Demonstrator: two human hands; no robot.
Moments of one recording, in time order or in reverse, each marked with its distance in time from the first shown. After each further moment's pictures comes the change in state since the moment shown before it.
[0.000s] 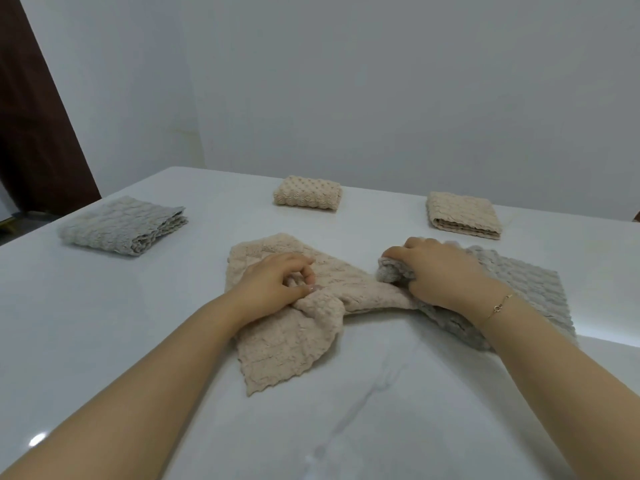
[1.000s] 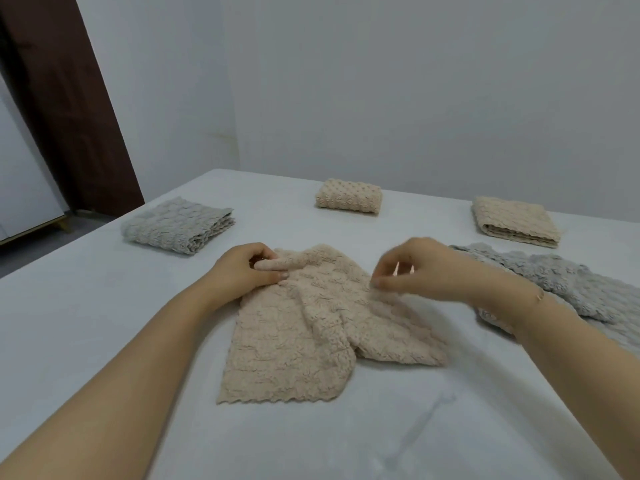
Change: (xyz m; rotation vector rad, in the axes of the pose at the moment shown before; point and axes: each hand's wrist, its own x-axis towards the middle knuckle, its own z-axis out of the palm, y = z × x) left_hand -0.031 -0.071 -0.065 -0.168 0.204 -0.287; right_hand 0.018 -0.066 -0.030 0.649 -0.114 -0.232
